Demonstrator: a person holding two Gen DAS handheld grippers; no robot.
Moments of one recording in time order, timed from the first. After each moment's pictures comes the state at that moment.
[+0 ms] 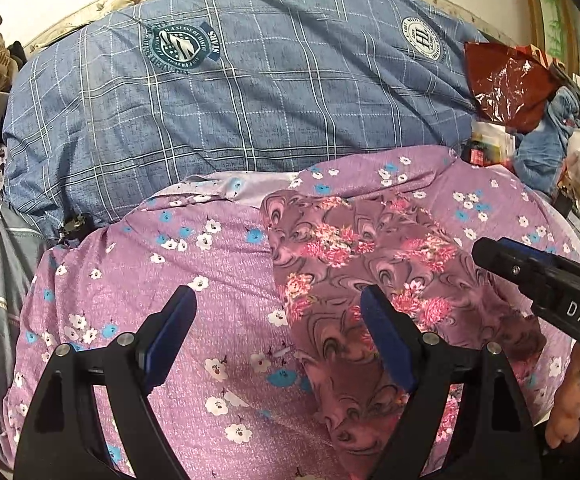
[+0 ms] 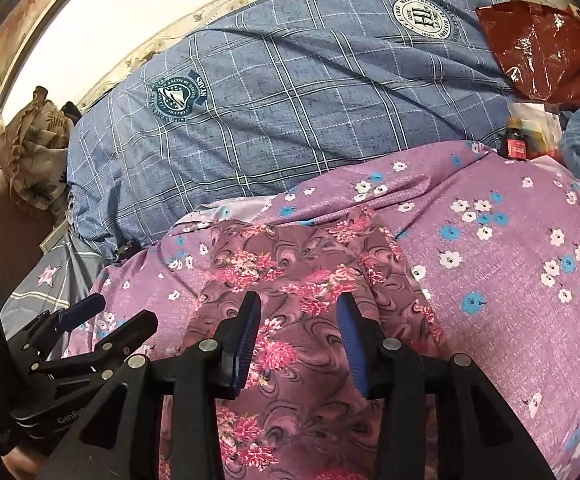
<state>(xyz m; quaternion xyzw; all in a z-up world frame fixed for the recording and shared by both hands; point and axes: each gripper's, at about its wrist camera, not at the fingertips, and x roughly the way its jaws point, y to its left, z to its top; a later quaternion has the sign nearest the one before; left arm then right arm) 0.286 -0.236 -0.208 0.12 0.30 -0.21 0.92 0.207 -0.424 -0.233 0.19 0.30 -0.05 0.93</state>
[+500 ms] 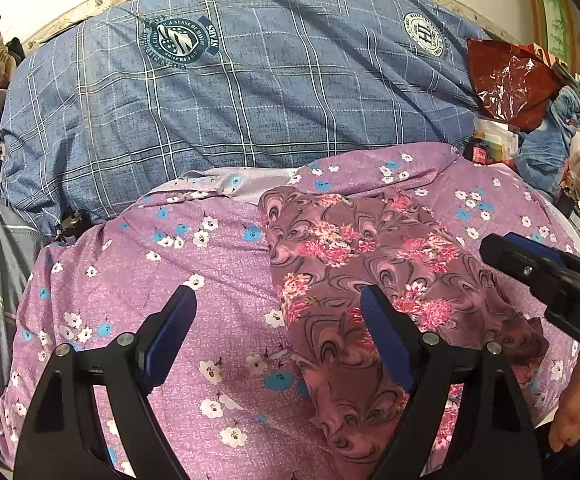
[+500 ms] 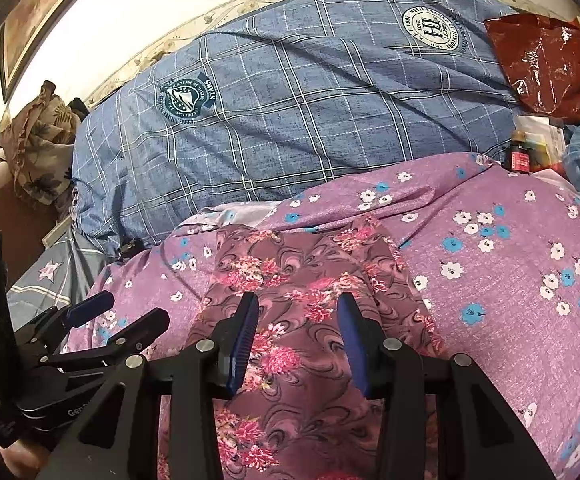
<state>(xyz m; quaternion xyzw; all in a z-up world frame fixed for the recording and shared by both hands) 0.291 -0.243 -0.214 0.12 0.31 -0.20 0.92 0.204 -0.424 -0.228 0.18 0.29 -0.05 0.94</state>
